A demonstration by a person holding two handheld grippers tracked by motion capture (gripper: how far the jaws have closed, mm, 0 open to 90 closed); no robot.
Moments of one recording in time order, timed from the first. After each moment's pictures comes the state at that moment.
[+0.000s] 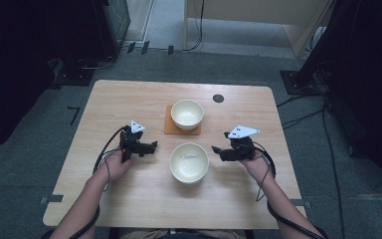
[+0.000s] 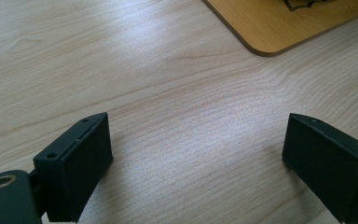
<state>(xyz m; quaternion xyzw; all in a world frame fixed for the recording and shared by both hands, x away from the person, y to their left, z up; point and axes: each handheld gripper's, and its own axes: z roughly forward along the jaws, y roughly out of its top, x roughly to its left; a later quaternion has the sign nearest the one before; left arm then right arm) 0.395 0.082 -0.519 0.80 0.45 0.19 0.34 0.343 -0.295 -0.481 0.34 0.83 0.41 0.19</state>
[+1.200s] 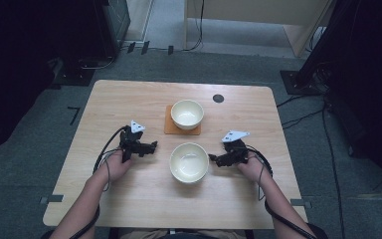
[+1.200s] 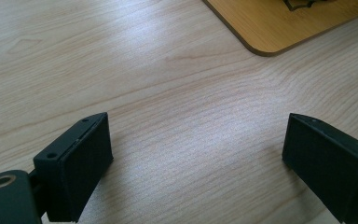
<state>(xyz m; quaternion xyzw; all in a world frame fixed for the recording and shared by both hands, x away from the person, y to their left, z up) 0.396 0.082 -0.519 0.80 0.45 0.19 0.34 0.358 -0.289 -0.523 0.35 0.85 0.37 0.14</state>
